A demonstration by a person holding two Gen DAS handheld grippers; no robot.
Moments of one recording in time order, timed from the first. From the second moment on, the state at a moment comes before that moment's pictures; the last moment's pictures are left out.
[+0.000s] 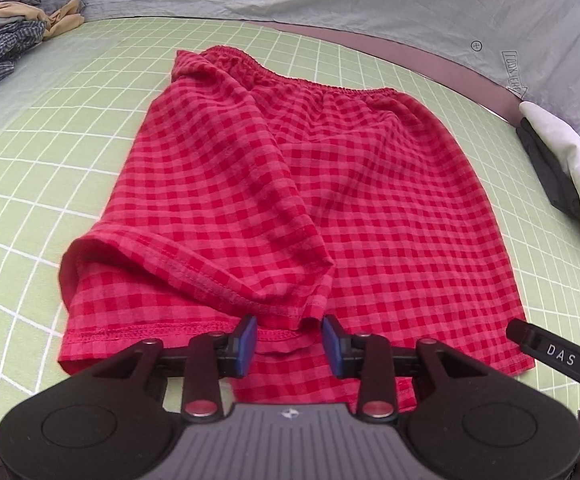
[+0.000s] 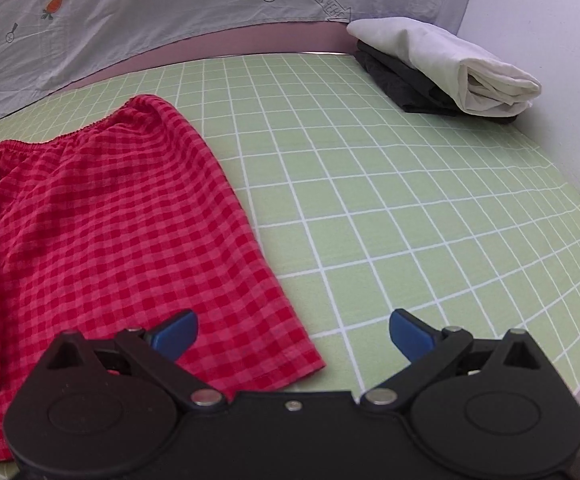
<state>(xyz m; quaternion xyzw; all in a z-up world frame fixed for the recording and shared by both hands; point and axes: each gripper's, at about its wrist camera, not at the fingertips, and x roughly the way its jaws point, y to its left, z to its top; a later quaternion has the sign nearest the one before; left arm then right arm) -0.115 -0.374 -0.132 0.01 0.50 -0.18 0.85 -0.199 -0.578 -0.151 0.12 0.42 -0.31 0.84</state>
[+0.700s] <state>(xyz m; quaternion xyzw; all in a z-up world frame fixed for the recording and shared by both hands) -0.110 -0.340 -0.148 0.08 0.51 -0.20 0.84 -0.145 -0.469 -0.147 0.18 0.39 -0.18 0.89</state>
